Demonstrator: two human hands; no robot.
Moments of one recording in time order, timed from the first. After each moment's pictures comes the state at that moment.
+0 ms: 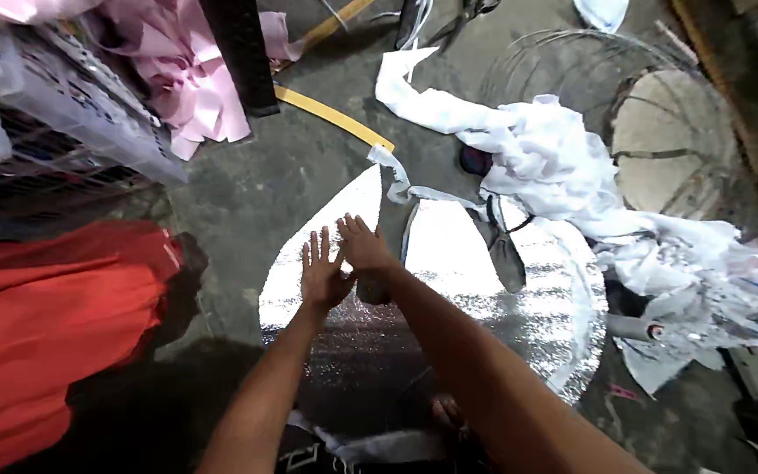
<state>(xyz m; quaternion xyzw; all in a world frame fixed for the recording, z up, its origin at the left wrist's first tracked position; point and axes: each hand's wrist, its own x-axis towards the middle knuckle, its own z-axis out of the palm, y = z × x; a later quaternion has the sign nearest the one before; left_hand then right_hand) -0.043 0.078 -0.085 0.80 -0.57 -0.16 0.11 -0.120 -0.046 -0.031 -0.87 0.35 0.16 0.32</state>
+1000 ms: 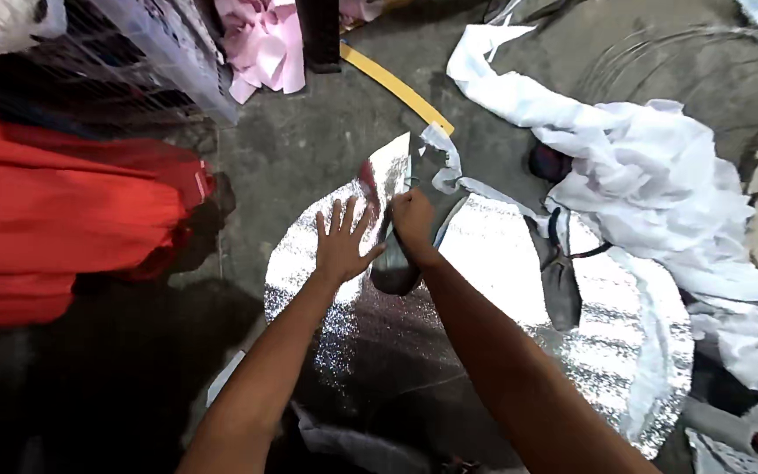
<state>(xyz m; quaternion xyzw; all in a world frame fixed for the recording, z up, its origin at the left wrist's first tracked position) -0.049 0.072 -0.084 0.85 -0.50 -0.17 0.07 -0.126 -0.079 -0.052 -0.74 0.52 -0.07 0.43</state>
